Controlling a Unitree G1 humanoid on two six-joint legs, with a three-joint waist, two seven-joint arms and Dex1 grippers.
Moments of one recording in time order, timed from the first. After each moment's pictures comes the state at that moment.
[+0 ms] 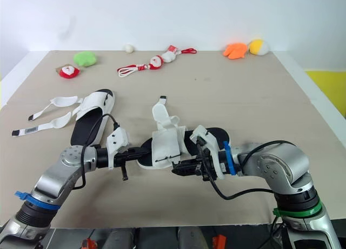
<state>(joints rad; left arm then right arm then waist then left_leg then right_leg) -0.31 0.53 -0.22 -0.21 -0.27 0.44 -0.91 -0.47 -0.73 0.05 -0.42 0.91 1.37 0.78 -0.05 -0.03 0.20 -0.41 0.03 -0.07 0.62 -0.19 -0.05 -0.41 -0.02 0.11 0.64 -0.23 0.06</state>
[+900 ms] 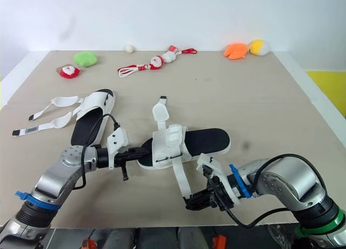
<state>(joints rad) -0.31 0.53 -0.22 -0.22 -0.27 0.44 -0.90 -0.30 -0.97 0.24 -0.49 0.84 1.22 1.00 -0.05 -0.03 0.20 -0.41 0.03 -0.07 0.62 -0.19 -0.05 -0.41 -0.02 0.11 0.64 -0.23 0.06</state>
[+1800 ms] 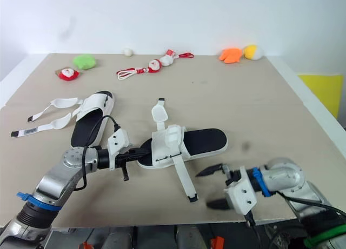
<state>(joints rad) -0.30 0.53 -0.23 -0.21 -0.26 0.43 -0.88 -0.23 -0.96 0.19 0.17 0.13 -0.91 1.27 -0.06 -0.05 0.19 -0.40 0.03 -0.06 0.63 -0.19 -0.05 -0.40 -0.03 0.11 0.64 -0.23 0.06</state>
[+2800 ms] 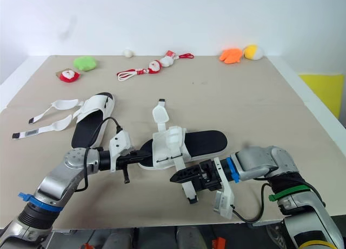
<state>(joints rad) -0.30 0.52 -0.24 -0.21 -0.26 0.44 -0.91 -0.56 -0.77 0.31 0.33 -0.63 -1.61 0.56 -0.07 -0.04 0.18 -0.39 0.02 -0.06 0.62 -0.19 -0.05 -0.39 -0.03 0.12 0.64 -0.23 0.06</state>
